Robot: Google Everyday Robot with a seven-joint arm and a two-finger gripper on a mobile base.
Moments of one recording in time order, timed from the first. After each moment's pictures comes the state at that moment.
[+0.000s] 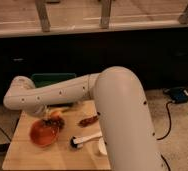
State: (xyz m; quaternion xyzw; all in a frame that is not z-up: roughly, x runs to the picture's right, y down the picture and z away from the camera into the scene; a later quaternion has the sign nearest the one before) arm -0.253 0.151 0.751 -0.23 -0.14 -0.59 0.76
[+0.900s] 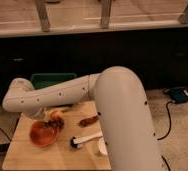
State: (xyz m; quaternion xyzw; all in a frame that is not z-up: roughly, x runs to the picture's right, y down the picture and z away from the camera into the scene) arm -0.257 0.159 0.746 -0.23 -0.15 -0.59 0.76
